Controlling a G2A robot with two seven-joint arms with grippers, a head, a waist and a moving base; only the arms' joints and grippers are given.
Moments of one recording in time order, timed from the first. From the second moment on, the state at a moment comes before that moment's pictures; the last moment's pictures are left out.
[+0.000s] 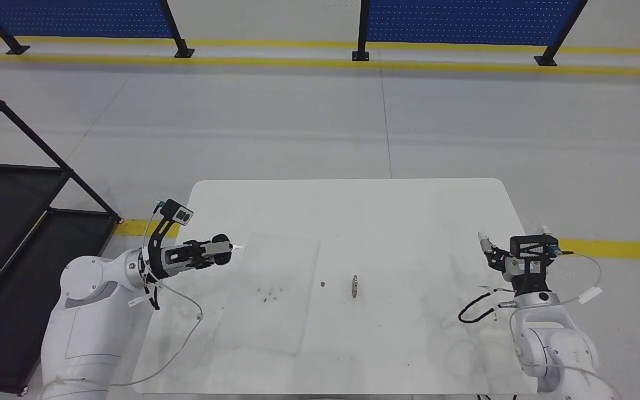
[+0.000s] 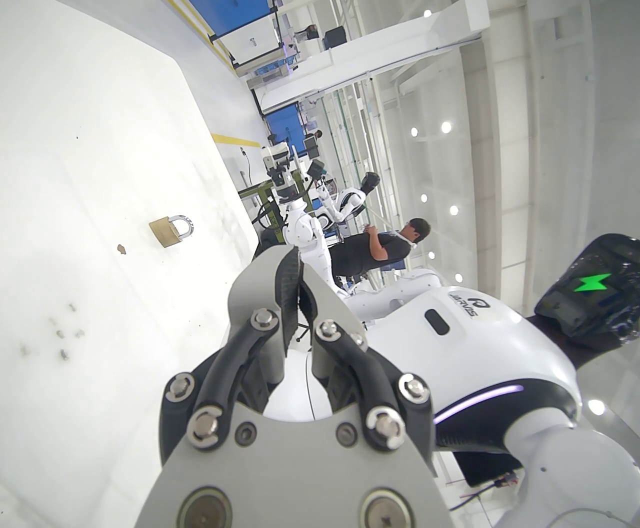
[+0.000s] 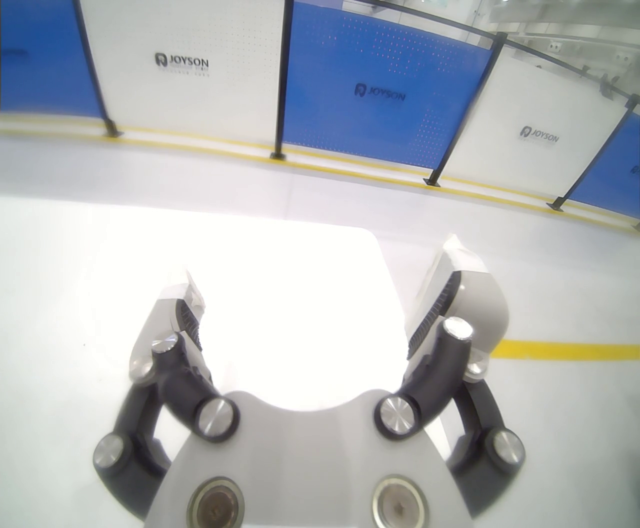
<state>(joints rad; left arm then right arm) 1.49 -1.08 -1.83 -1.46 -0.56 -0.28 -1.54 -1.73 -1.15 1.60 -1.80 -1.33 0.00 0.00</state>
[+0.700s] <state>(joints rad) 1.49 -1.08 -1.83 -1.46 -0.56 -0.28 -1.54 -1.64 -1.19 1.19 -2.05 -1.58 0.00 0.61</state>
